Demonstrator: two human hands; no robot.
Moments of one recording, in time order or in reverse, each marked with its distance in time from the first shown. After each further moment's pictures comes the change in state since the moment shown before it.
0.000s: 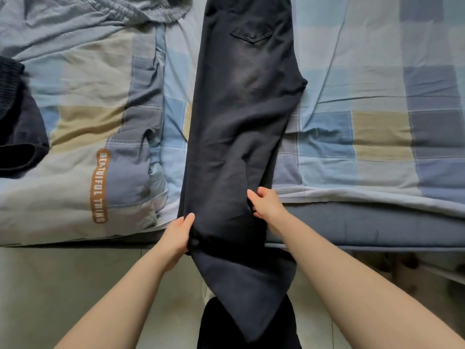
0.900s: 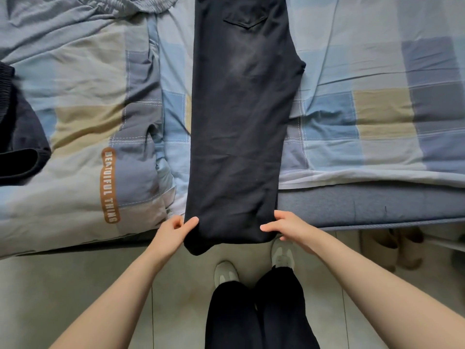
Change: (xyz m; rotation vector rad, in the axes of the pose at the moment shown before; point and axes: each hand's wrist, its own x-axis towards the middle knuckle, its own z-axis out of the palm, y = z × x) left_hand -0.001 -0.014 -0.051 0.330 0.030 0.177; right_hand -0.039 0.056 -0.025 -0.173 -0.328 0.142
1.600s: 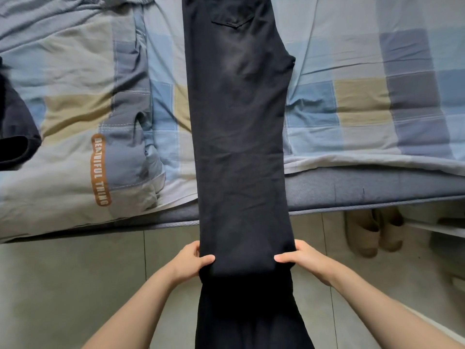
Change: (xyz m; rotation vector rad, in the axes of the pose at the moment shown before) left_hand -0.059 -0.033 0.062 0.021 -0.413 -0.165; right_hand -0.079 0.095 -0.002 0.132 -0.119 -0.009
